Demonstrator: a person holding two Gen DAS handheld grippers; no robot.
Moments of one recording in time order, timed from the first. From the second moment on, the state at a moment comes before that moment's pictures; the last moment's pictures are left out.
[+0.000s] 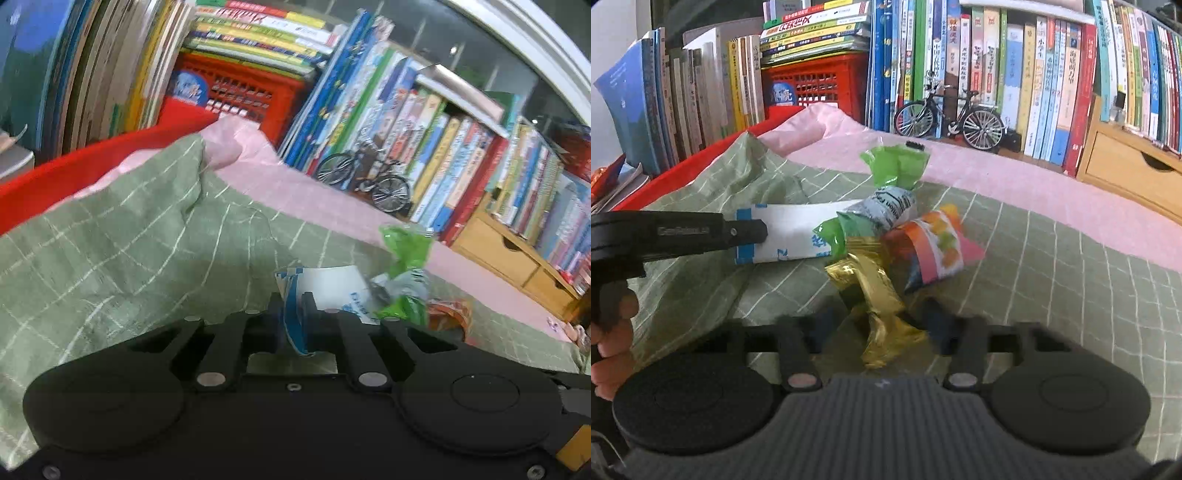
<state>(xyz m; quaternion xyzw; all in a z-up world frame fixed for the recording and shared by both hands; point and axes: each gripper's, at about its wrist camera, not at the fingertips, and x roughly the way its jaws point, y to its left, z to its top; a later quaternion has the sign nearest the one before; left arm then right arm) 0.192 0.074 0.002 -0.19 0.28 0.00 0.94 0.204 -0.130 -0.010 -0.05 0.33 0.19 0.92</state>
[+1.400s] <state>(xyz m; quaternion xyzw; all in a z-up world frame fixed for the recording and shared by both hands) 0.112 -0.024 0.004 -0.06 0.32 -0.07 0.94 0.082 -0.243 0.004 -0.02 0.32 0.15 0.94</state>
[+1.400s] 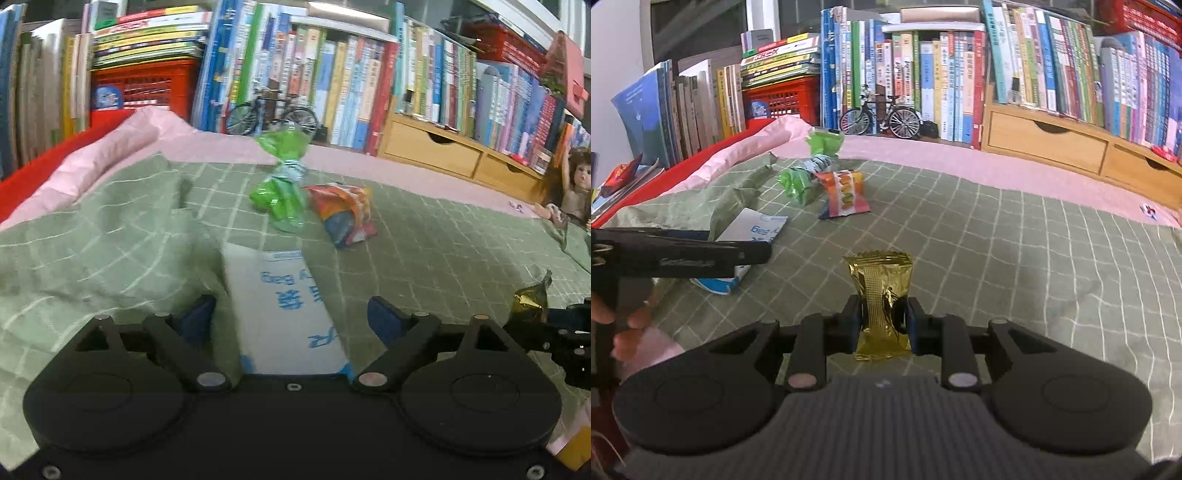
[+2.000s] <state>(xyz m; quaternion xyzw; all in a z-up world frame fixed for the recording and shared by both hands) 0.052 -0.057 0.026 0.04 0.29 -0.21 0.93 0.068 -0.274 -0.006 0.02 0.31 0.13 0.94</state>
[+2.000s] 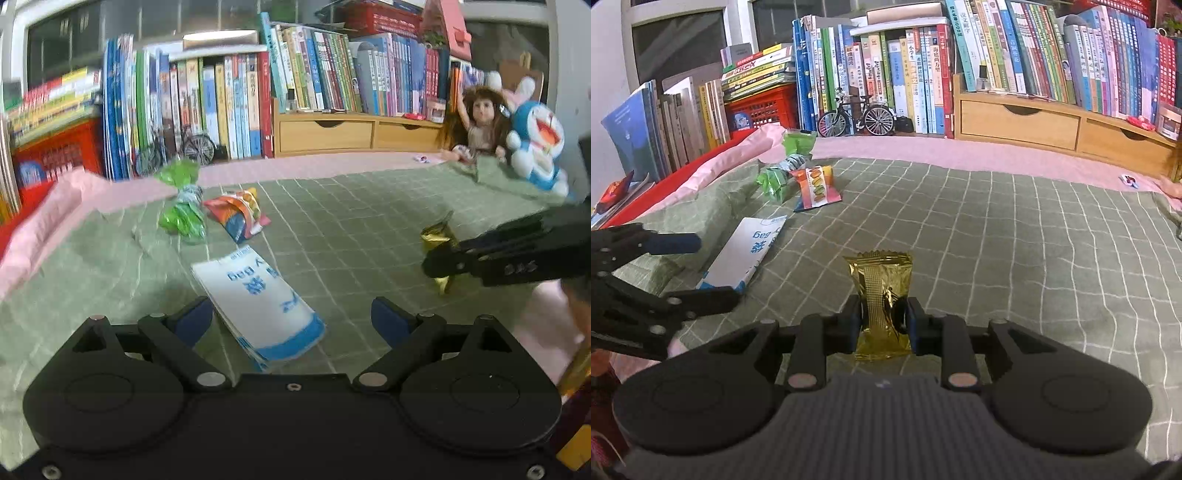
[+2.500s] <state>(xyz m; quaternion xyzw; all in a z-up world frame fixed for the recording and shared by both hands) 0.083 -0.058 0.014 -0.03 0.34 -0.14 0.93 0.061 -0.275 -0.003 0.01 0.31 0.13 0.94</state>
